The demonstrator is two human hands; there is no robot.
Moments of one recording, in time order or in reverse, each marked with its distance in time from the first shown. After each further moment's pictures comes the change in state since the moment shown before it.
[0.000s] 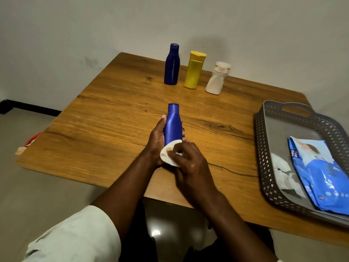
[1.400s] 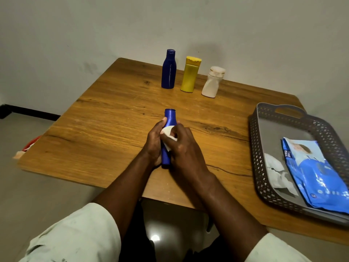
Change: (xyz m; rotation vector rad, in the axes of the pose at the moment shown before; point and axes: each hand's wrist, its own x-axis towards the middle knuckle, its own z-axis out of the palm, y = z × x) left_hand -0.005 0.003 0.002 0.109 0.006 0.046; right_hand 0.044 -0.011 -0.007 -0.138 -0.085 0.082
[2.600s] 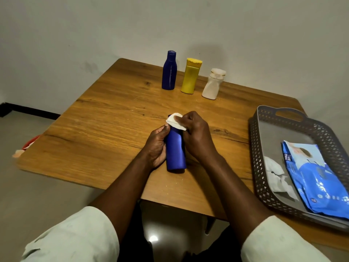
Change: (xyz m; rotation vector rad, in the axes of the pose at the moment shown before) left_hand 0.008 -0.006 0.000 -0.096 0.002 0.095; right_hand 0.041 0.045 -0.008 0.405 0.097 0.209
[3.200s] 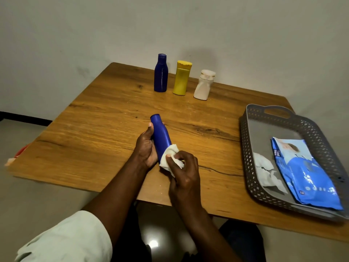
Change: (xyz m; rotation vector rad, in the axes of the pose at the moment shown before) left_hand -0.001 -0.002 -0.005 -0.118 0.135 -0.005; right_hand -0.117 -0.003 0.033 -0.213 0.282 -0.135
